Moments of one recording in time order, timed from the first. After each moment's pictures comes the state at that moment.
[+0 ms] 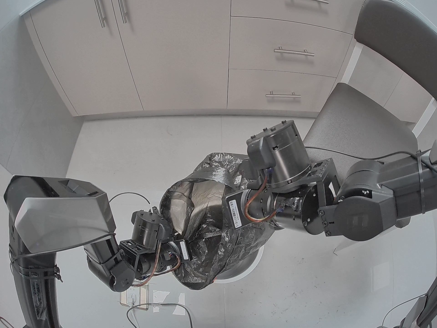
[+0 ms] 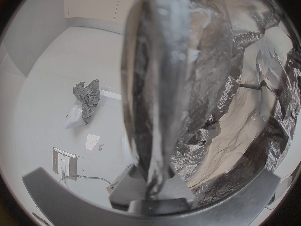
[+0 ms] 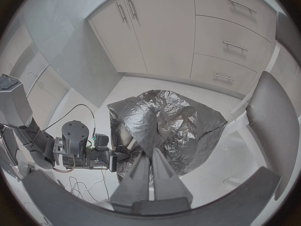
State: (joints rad) left arm -0.52 2.28 -0.60 -1.03 -0.01 -0.58; right arm 0.87 1.94 -1.28 -0.08 -0.34 0.21
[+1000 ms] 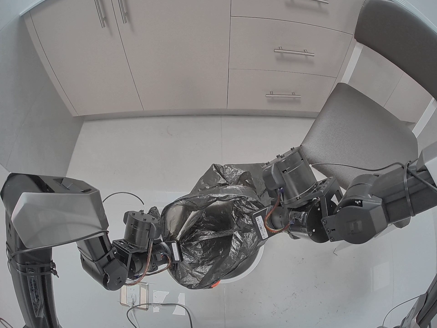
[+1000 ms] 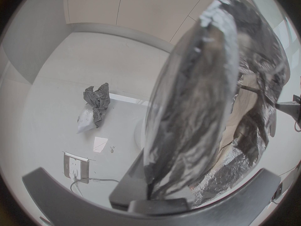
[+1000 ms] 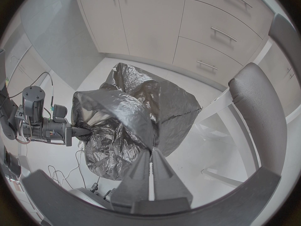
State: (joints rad) left arm -0.47 2.27 -0.57 -1.03 0.01 -0.50; right arm 0.78 1.95 -1.14 -0.08 -0.43 0.14
